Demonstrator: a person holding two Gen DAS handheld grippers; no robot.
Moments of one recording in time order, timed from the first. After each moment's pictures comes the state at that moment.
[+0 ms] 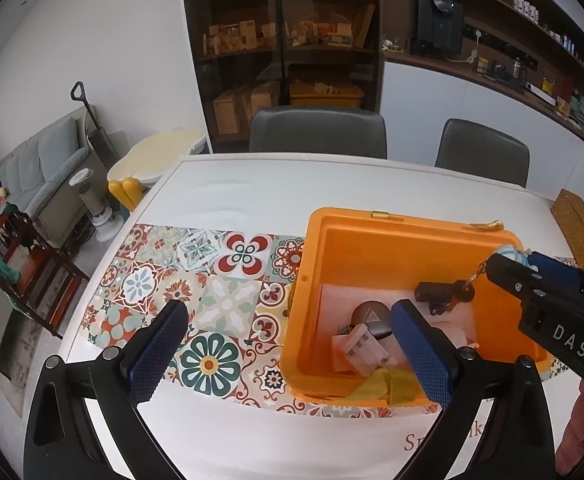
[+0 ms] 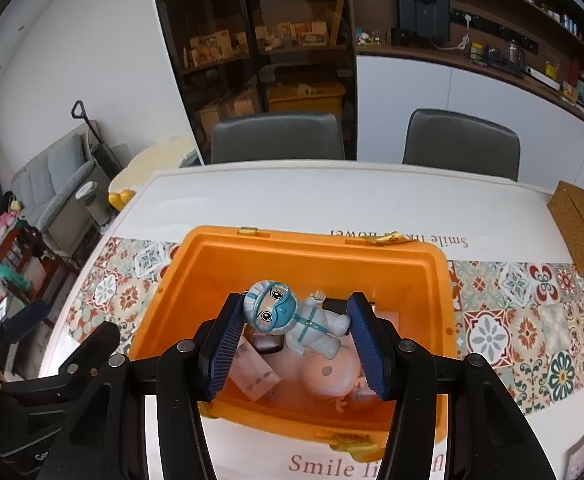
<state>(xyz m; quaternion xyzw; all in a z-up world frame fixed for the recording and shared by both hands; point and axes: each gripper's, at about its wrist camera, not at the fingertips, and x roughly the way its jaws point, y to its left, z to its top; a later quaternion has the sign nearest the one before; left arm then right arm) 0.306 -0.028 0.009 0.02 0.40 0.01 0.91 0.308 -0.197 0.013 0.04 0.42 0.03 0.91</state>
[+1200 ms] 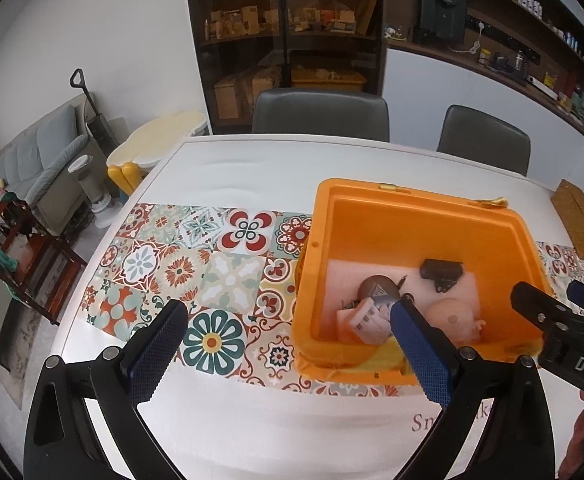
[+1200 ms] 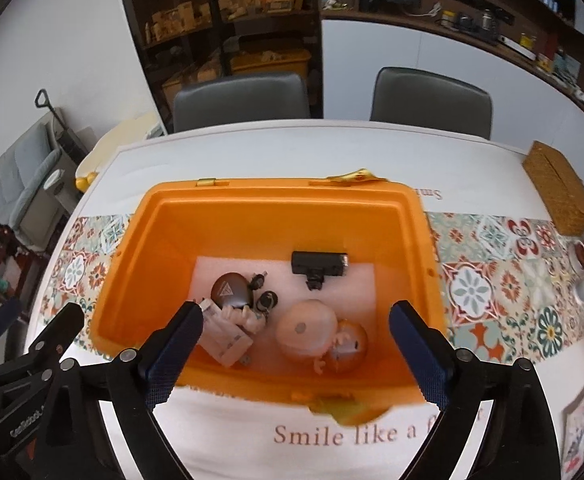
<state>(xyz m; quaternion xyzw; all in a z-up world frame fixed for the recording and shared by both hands) 0.287 -0.018 -0.001 0.02 0.42 0.00 0.91 0.283 -0.209 -0.003 0.05 0.46 -0.04 0.88</state>
